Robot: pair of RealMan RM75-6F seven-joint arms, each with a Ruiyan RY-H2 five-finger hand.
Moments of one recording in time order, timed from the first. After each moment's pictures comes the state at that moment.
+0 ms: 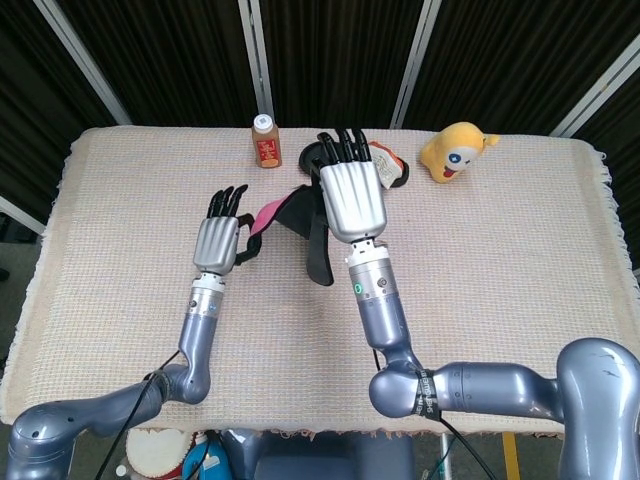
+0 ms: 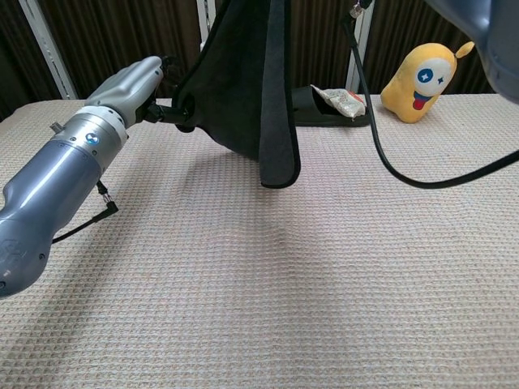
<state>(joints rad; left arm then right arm) -0.82 -1.95 -0.41 -1.03 1.15 1.20 0.18 1.15 -1.58 0.53 -1.70 -0.72 1.43 -0.84</state>
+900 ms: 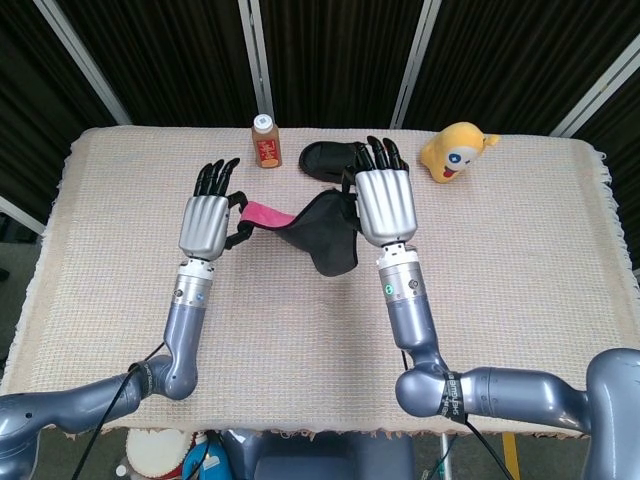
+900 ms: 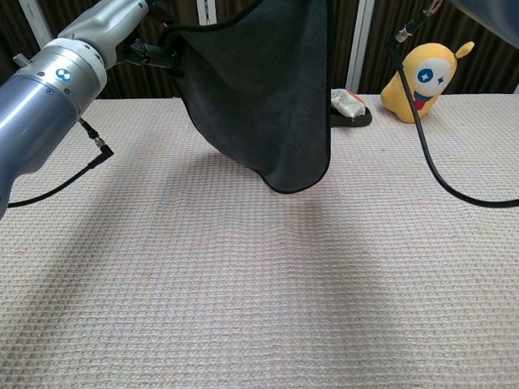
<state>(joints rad) -0.82 -1.78 -0.46 -1.28 1.14 1.24 0.33 1.05 -1.52 0.49 -1.72 -0.73 1.40 -0.72</state>
